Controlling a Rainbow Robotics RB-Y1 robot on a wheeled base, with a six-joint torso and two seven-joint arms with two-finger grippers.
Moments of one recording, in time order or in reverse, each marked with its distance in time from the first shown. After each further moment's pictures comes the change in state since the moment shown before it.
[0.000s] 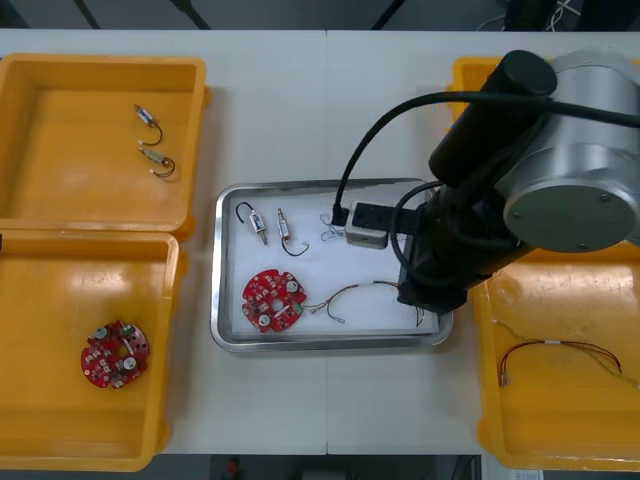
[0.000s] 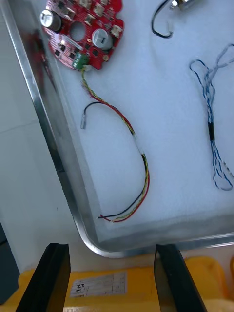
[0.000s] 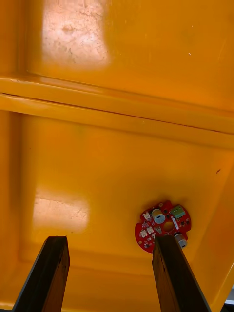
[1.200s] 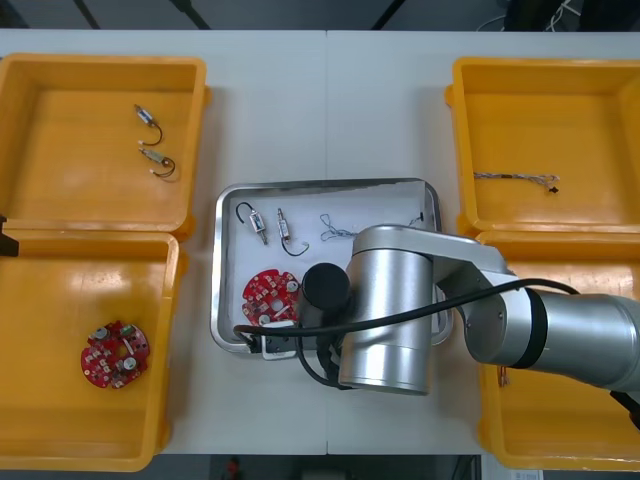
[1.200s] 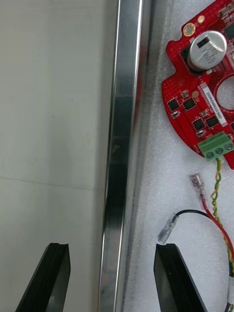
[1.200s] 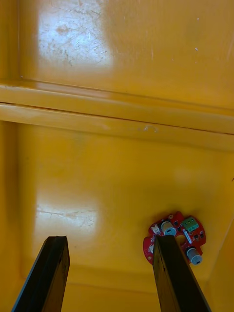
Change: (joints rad) right arm 0.018 0.288 0.438 0.129 0.470 -0.074 0.114; left arm 0.003 0.000 -0.100 -0.007 -0.094 -0.080 -0.001
